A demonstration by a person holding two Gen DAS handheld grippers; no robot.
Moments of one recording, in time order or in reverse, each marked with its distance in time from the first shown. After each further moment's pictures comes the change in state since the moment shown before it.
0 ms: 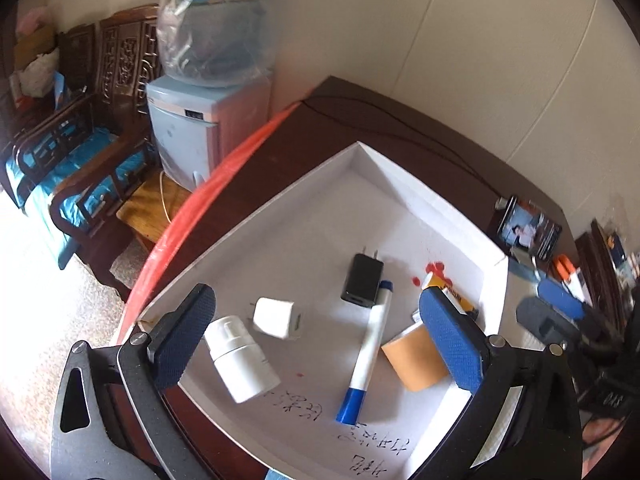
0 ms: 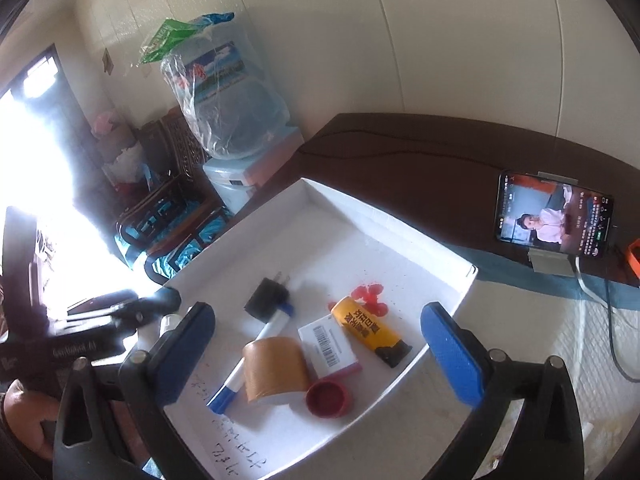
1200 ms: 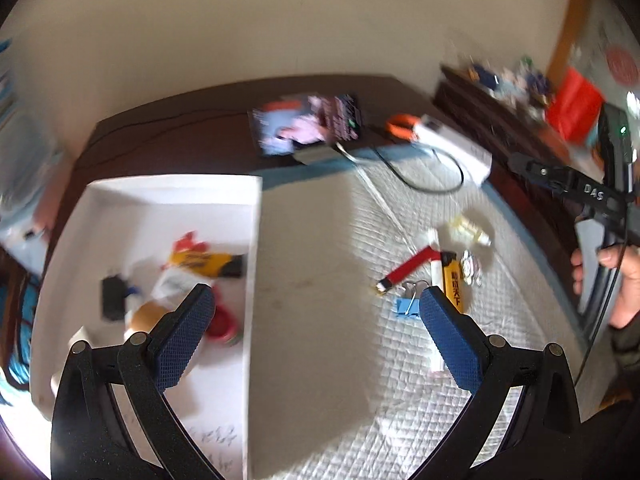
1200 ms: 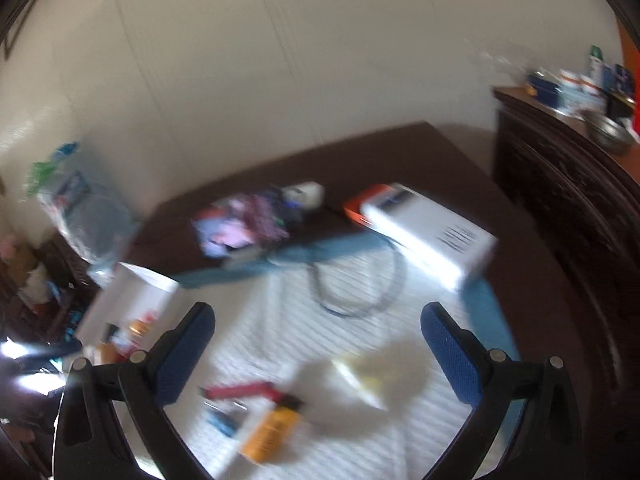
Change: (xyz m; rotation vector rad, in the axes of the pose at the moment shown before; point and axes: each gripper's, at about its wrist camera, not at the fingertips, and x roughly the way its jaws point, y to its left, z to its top) left arm -0.004 -0.203 -0.072 0.658 0.123 -0.331; right arm -0.170 -0.214 -0.101 0.387 -0.178 -0.412
